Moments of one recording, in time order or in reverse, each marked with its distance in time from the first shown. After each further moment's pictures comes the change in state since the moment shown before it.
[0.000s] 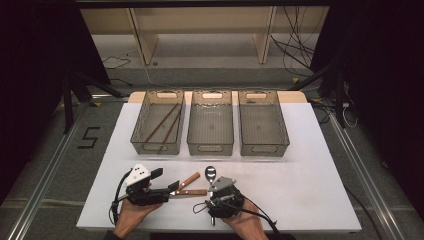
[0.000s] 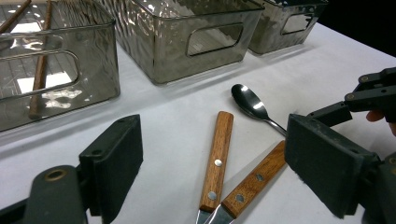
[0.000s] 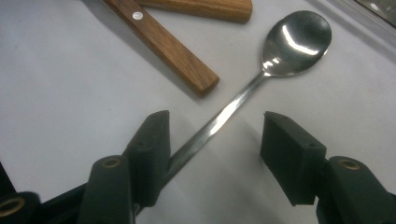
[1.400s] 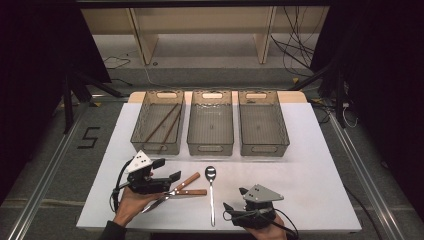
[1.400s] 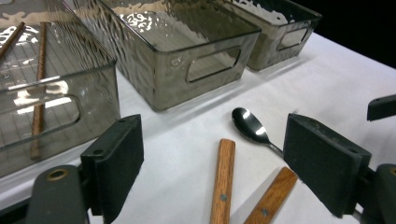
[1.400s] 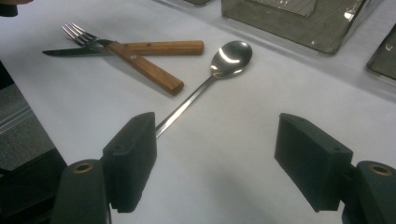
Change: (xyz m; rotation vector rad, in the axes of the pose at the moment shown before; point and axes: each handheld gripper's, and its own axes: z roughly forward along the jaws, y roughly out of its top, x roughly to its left) left arm 0.008 0.027 0.008 0.000 -0.032 0.021; right arm -0.024 -0.055 -0.057 -0.294 0.023 0.138
